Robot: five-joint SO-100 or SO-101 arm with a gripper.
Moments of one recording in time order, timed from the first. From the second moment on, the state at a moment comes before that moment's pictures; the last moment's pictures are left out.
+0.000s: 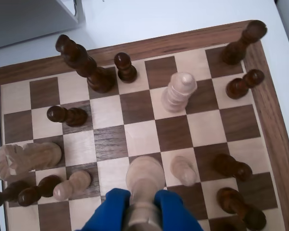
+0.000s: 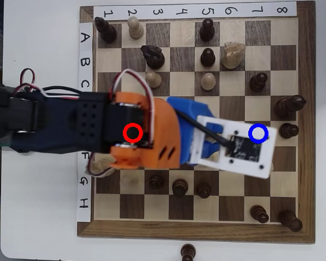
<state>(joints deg) 3.0 70.4 45.5 83.0 100.5</state>
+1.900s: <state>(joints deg) 2.0 30.9 16.5 71.5 100.5</state>
